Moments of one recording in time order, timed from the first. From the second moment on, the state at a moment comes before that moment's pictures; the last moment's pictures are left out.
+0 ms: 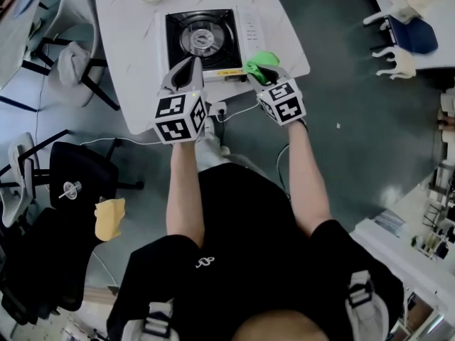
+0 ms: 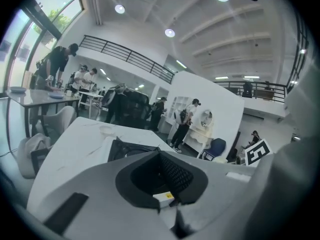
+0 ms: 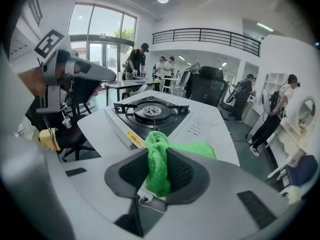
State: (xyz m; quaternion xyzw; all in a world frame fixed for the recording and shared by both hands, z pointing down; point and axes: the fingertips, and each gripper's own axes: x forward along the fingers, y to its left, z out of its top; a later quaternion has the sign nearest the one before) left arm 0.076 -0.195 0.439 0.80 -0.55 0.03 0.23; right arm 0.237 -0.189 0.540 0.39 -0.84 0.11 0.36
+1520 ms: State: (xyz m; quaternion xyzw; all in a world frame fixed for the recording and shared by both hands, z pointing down) left arm -0.058 -0.175 0.451 0.77 -0.59 0.04 0.25; right arm 0.121 -0.201 0.522 0.45 -0.84 0.05 0.31
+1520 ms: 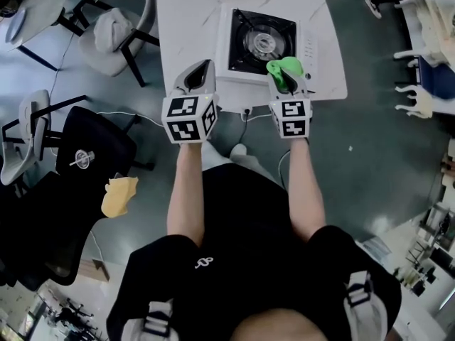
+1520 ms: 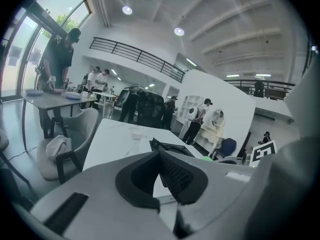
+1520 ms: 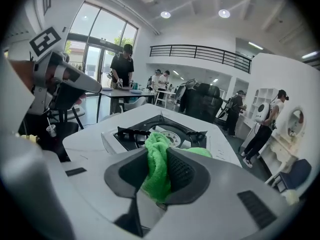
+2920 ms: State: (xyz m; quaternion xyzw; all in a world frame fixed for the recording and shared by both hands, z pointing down) left arm -0.079 -0.212 0.465 0.81 -0.52 0.09 0.25; right arm 0.019 -0.188 0.530 0.40 -0.85 0.02 0.35
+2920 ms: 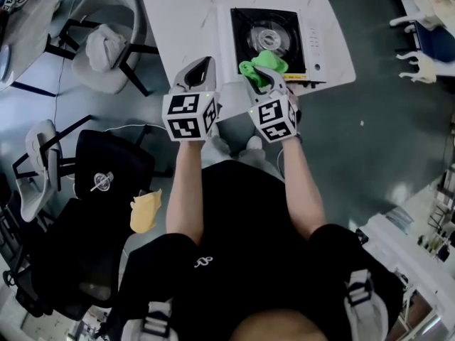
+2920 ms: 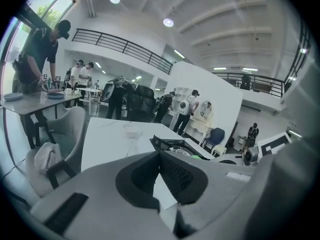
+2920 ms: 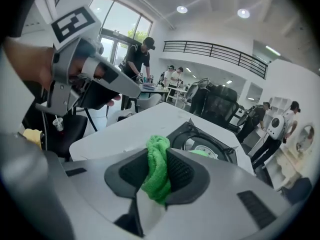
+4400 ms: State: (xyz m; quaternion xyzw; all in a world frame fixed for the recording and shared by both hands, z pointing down) left arm -0.156 -0.234 0.455 0.80 -0.54 0.02 0.26; right arm -0.059 -0.211 0.492 0.34 -0.89 0.07 0.30
